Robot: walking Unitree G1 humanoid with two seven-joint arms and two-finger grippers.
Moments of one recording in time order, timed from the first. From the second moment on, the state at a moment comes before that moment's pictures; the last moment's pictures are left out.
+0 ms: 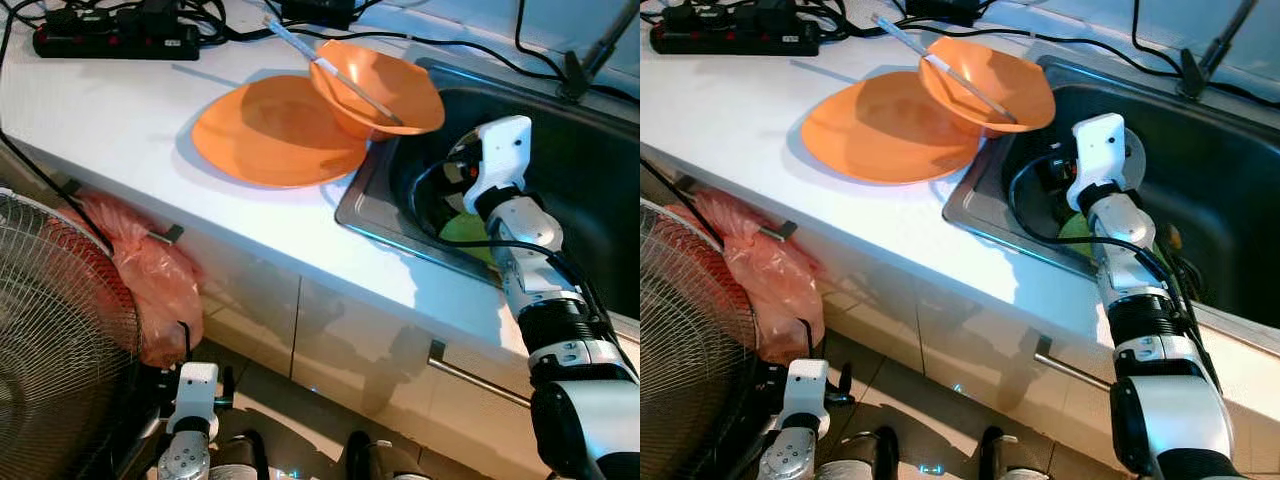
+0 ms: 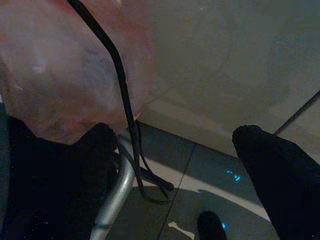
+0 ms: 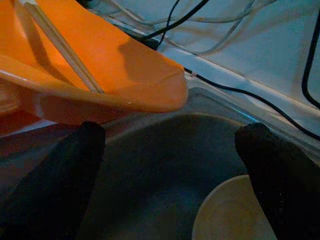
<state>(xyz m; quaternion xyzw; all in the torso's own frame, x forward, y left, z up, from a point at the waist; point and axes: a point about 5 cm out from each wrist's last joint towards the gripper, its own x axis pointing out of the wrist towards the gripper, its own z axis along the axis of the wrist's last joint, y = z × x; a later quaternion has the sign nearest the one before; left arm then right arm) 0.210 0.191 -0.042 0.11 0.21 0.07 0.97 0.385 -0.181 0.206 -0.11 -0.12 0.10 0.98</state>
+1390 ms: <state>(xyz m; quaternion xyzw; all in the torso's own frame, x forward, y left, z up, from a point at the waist) 0.210 0.189 -0.042 0.12 0.20 0.06 0.97 0.392 -0.151 0.218 -0.10 -0.15 0.16 0.97</state>
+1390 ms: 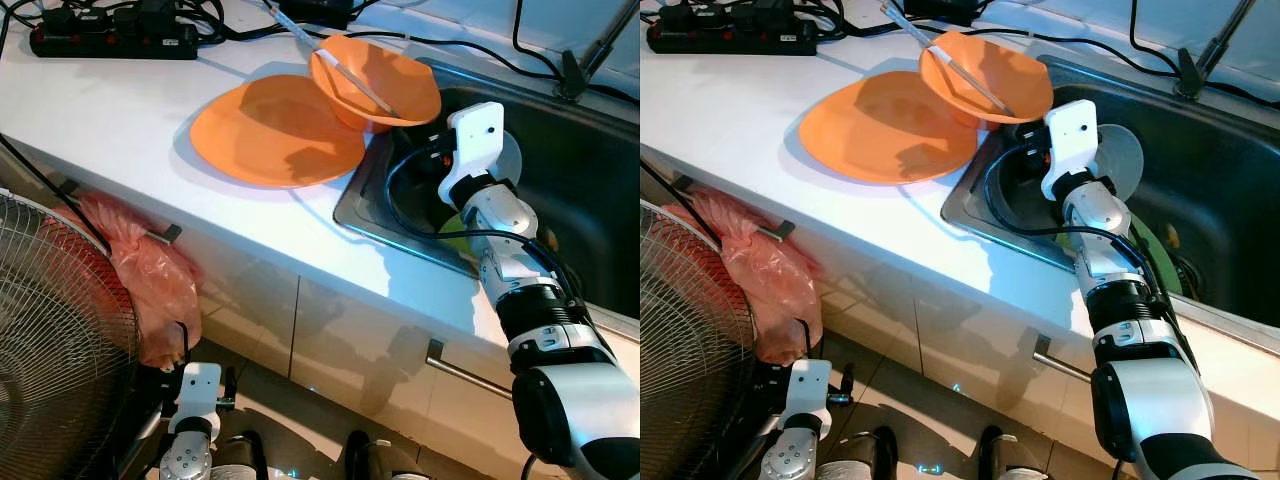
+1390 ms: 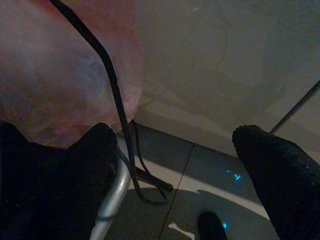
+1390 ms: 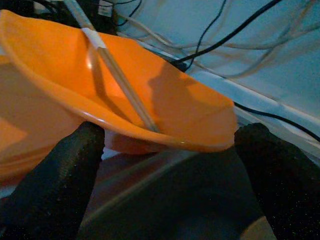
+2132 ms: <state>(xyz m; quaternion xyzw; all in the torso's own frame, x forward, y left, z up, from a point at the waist) 0.212 0.188 -0.042 0.11 0.20 0.06 0.97 0.384 -0.135 0.221 -0.11 -0.17 0.23 0.95</state>
